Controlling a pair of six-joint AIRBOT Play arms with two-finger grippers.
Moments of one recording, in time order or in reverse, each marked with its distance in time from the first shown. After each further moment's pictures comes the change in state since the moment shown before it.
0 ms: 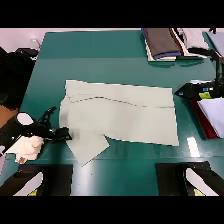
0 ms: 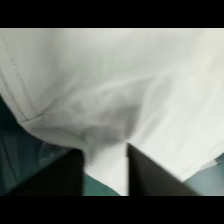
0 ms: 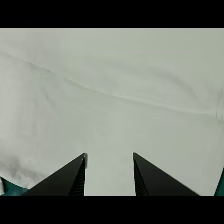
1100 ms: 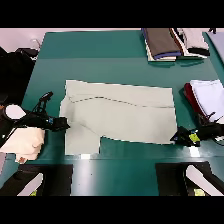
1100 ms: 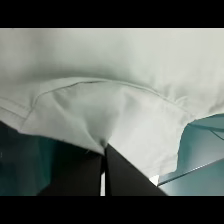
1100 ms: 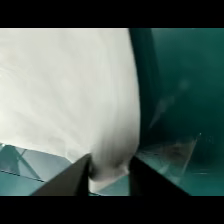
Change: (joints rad) left arm -0.045 0.096 0.160 -0.019 -0.006 0.000; right arm -0.301 -0.079 -0.605 -0.089 0.042 -0.021
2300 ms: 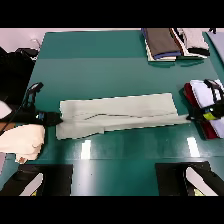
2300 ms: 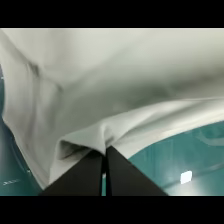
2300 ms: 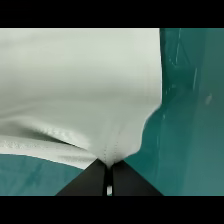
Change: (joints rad) left arm -0.002 0.059 0.148 0.117 -0.066 -0.043; right arm 0.206 0.068 0.446 -0.201 0.077 0.032
